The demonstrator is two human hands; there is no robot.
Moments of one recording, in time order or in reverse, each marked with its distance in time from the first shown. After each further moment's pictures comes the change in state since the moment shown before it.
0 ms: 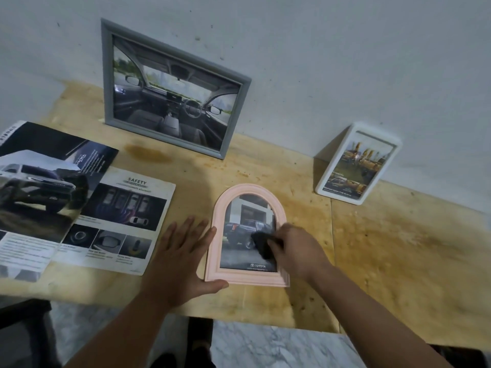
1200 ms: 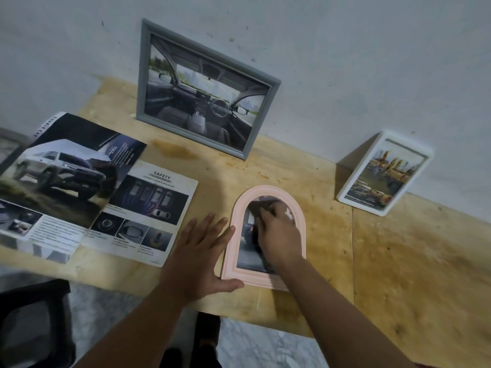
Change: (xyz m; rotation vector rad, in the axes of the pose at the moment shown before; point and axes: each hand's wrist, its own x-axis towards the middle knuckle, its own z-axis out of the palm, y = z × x) left_hand 0.001 -0.001 -0.002 -0.029 -0.040 -0.020; right_hand 0.053 -0.056 0.046 0.021 0.279 -0.055
